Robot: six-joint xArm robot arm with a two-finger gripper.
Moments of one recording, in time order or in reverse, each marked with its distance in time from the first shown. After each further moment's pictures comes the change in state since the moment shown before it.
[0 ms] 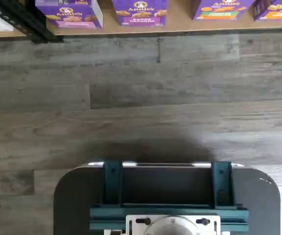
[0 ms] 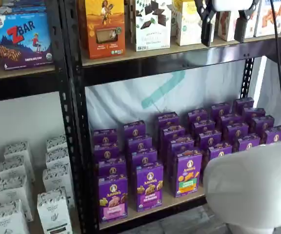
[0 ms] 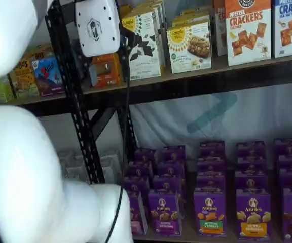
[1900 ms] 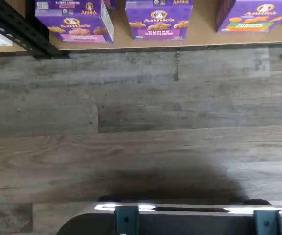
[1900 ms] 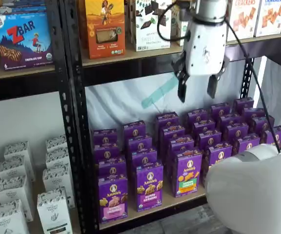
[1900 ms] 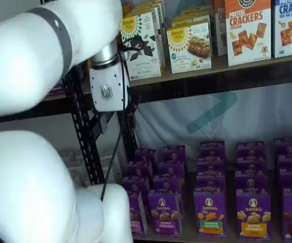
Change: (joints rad) arm 0.121 -0.097 0.478 0.007 -0.431 0.110
